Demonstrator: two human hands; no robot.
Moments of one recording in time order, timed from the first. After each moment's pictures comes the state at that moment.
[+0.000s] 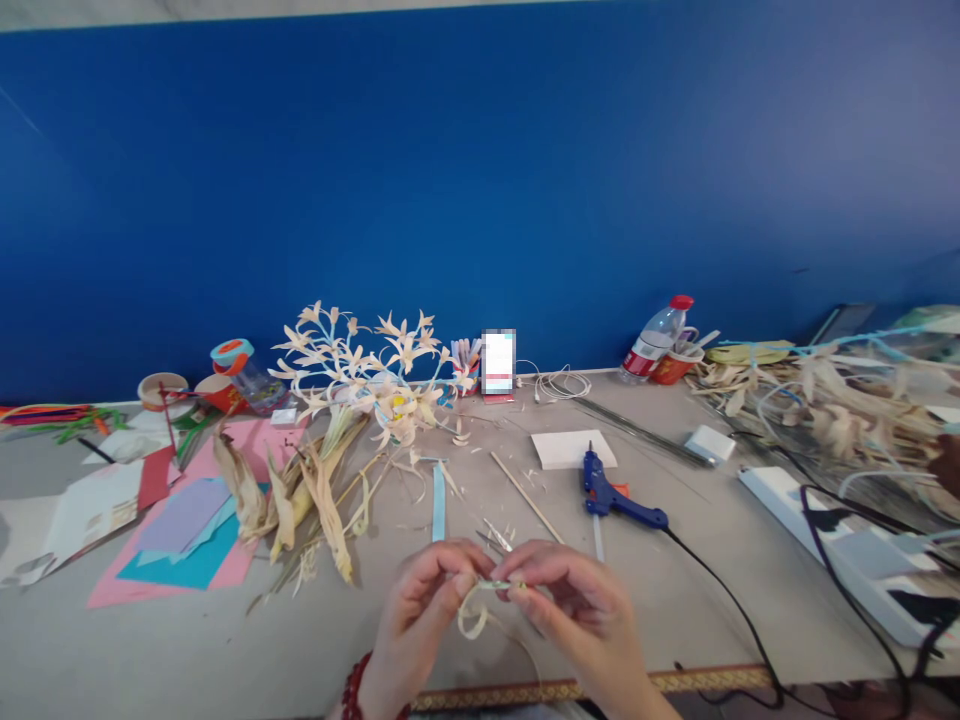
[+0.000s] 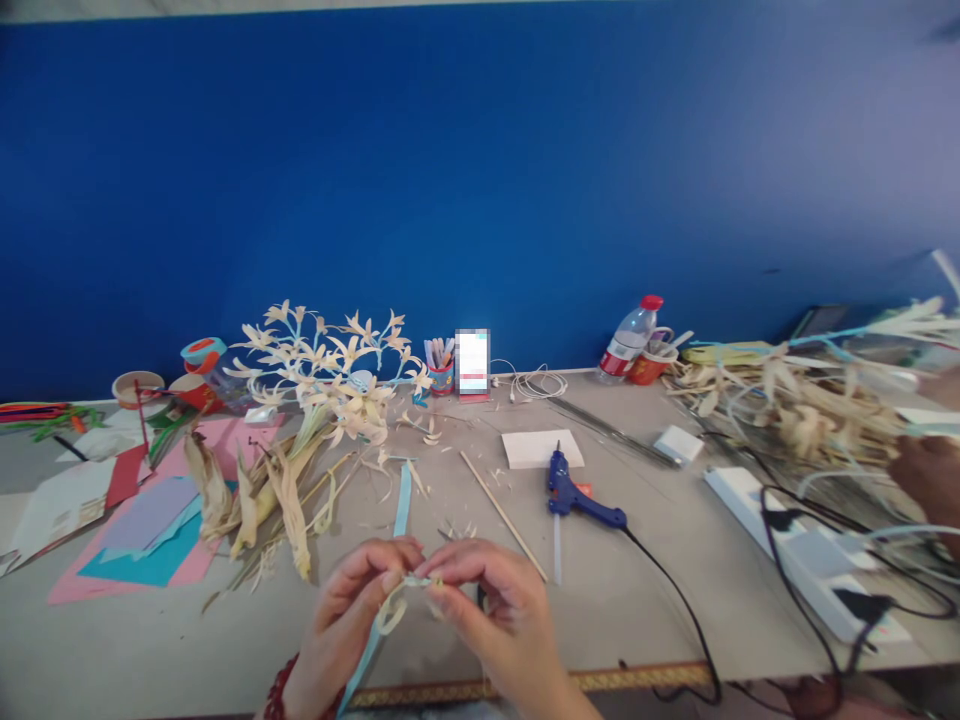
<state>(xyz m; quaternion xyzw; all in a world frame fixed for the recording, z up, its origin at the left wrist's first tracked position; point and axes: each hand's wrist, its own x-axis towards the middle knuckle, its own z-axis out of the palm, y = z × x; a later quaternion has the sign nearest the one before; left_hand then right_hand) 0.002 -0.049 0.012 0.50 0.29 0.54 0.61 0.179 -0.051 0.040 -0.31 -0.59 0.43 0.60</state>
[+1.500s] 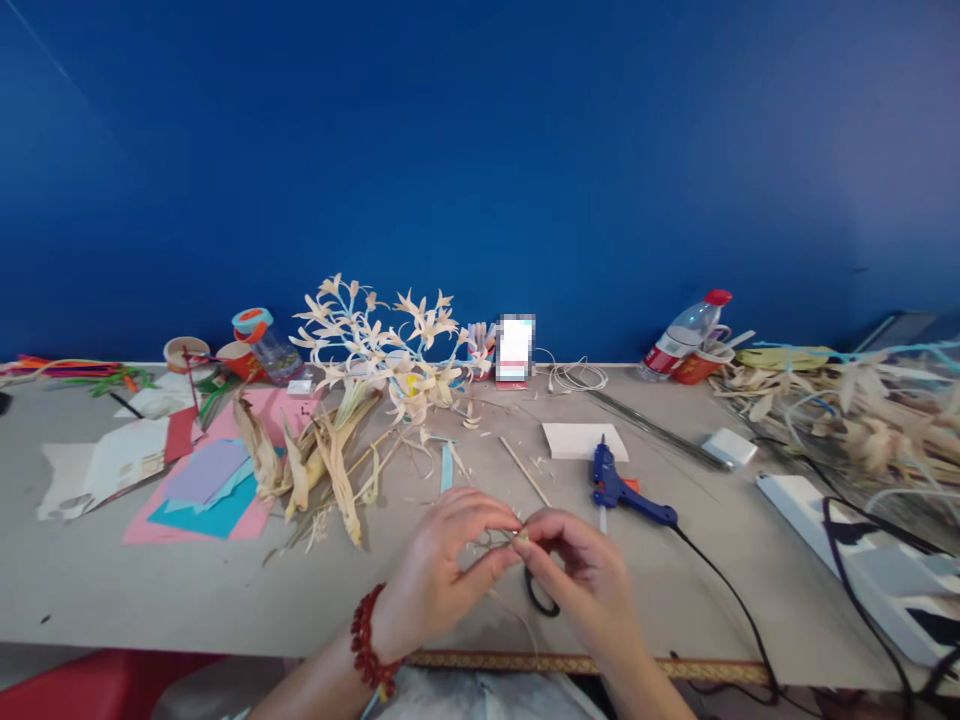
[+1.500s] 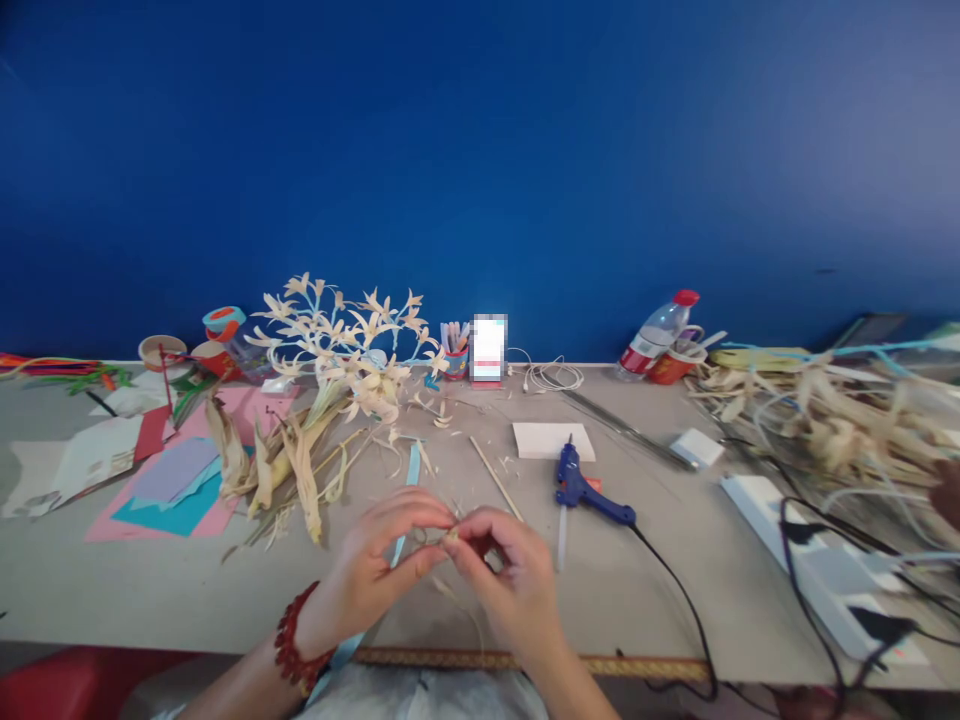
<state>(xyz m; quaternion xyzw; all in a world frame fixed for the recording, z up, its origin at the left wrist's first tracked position) 0.002 -0.028 0.056 0.76 0.35 0.42 0.36 0.186 -0.040 0.032 -0.45 -0.63 0.37 0.52</state>
